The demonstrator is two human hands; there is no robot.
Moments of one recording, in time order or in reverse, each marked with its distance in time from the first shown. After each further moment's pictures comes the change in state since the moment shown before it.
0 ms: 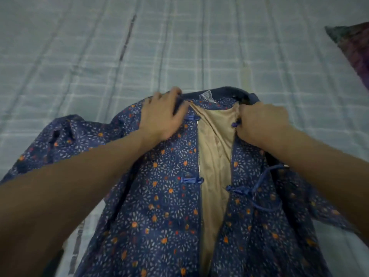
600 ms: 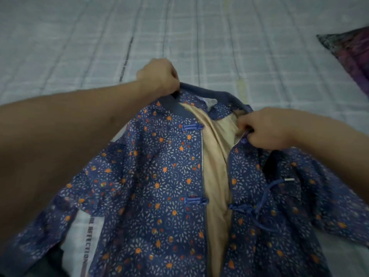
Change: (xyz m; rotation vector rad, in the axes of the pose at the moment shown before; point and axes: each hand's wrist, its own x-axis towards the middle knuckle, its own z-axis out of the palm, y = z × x) left_hand 0.124 0.018 -0.068 0.110 -0.204 -0.237; right_hand 0.000 0.024 -0.058 0.171 -0.391 -0.156
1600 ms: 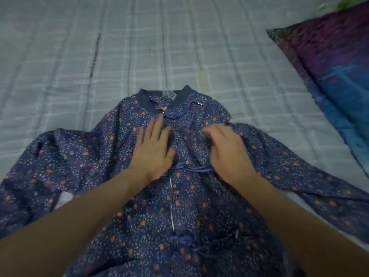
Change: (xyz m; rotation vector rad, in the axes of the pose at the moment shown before) left_hand -0.199 0.010 0.090 0.083 -0.150 0.350; right_hand -0.062 -0.015 0.126 0.503 0.765 -0.085
